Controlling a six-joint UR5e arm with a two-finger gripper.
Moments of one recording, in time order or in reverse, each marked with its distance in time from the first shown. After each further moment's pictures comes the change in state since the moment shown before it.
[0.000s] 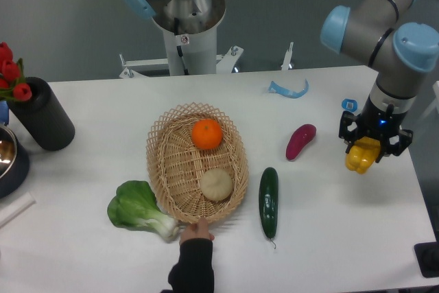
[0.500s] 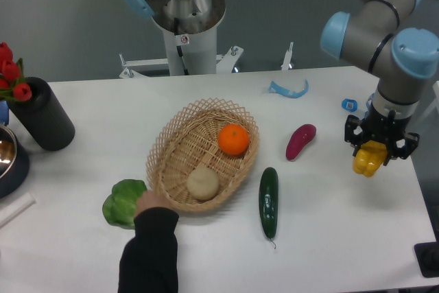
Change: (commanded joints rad) arm -0.071 -0.037 0.097 -0.008 0.199 -0.002
